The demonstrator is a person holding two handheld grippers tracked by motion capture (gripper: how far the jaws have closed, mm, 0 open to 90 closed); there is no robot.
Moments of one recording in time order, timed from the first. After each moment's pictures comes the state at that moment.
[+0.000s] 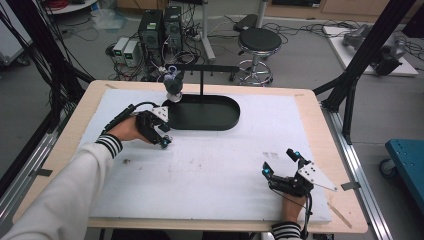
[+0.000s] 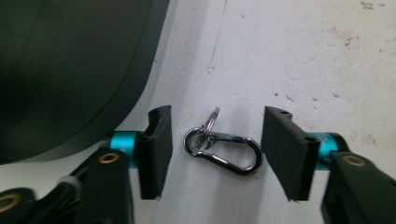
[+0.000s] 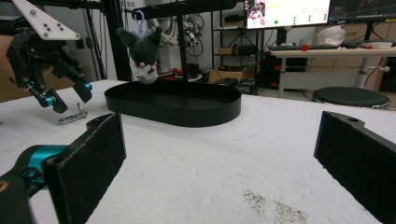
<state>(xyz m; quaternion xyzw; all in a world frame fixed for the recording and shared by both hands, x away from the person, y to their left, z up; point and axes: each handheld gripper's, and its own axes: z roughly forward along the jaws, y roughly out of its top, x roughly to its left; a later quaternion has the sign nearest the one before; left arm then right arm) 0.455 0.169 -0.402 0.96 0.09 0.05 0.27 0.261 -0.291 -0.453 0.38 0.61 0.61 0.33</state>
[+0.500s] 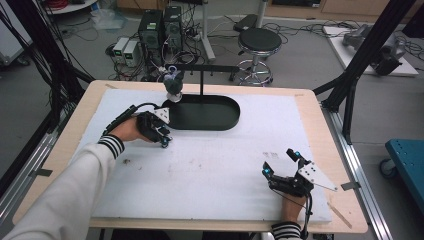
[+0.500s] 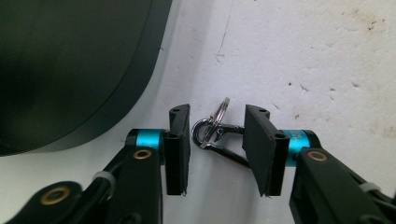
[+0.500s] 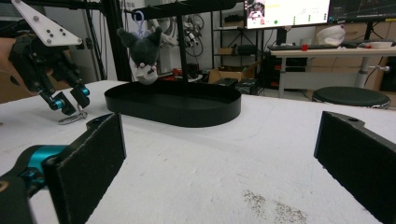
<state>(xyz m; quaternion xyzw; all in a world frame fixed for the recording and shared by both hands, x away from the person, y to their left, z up) 0.455 0.166 -0.404 0.96 0.08 0.06 0.25 0.261 -0.292 -0.453 0.38 0.61 0.61 0.33</state>
